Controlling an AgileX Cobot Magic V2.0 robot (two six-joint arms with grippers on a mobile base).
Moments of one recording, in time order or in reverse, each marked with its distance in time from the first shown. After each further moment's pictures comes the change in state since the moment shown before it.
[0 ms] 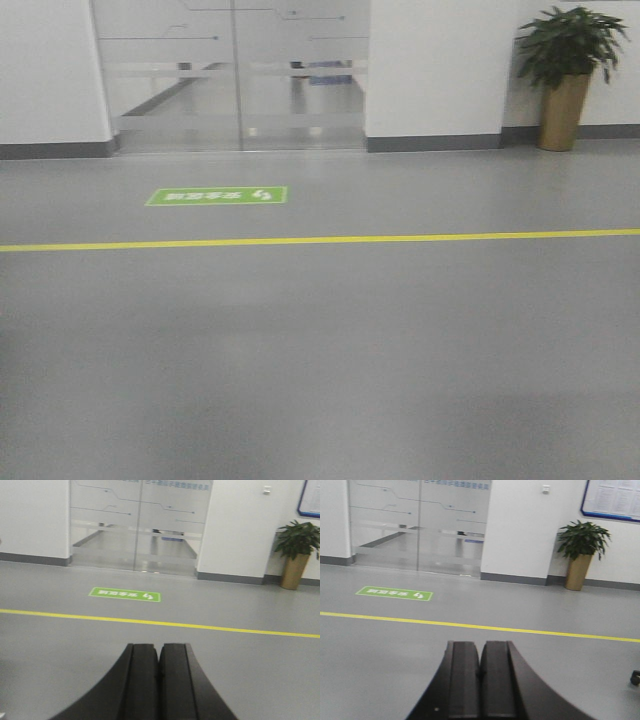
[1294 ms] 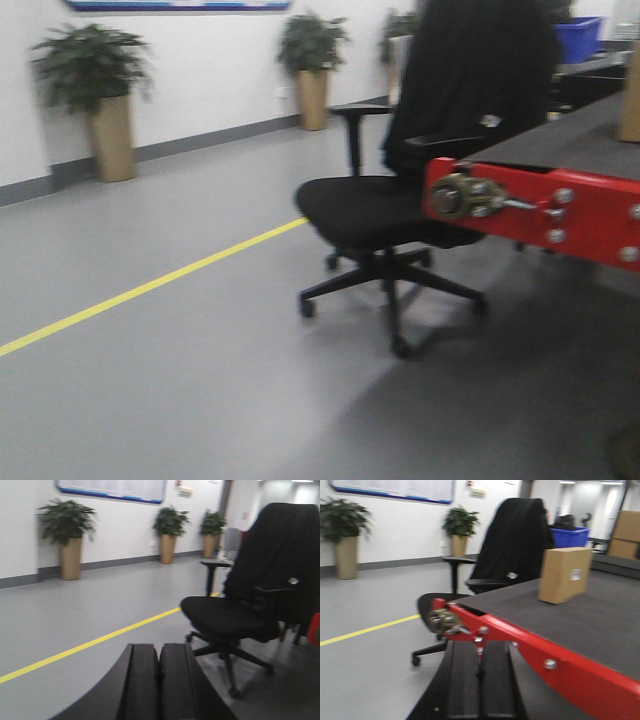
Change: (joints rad) left arm 0.000 0.000 0.000 0.000 0.000 0.000; right arm 0.000 0.000 0.000 0.000 0.000 0.000
